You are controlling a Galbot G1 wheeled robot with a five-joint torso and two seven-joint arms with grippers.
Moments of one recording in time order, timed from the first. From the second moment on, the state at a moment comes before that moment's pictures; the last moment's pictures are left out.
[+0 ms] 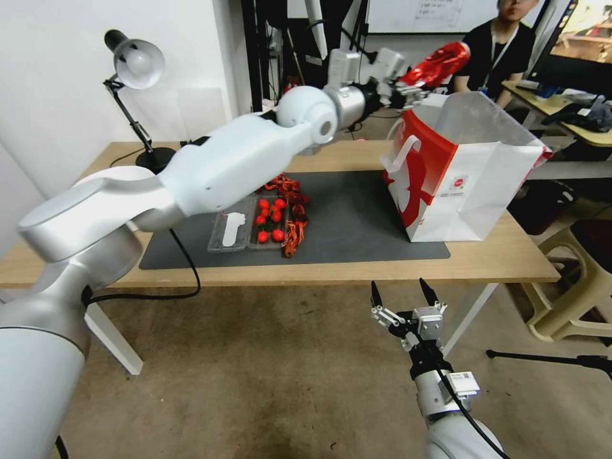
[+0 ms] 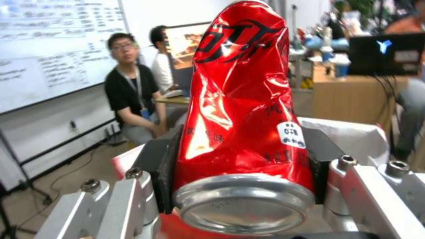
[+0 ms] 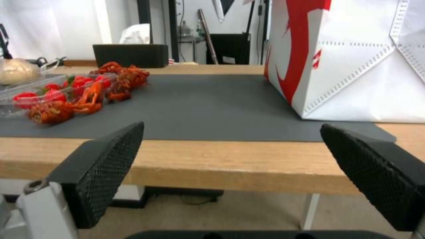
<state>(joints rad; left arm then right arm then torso) -0.25 -1.18 0.64 -1.33 -1.34 0.22 0.03 -1.60 1.10 0.23 2.11 0.21 0.18 0.37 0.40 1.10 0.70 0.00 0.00</state>
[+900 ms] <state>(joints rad) -0.41 -1.48 0.87 -1.07 -1.19 0.17 0.15 -1.64 1.12 0.24 2.09 0.19 0.20 0.36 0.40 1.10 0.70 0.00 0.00</state>
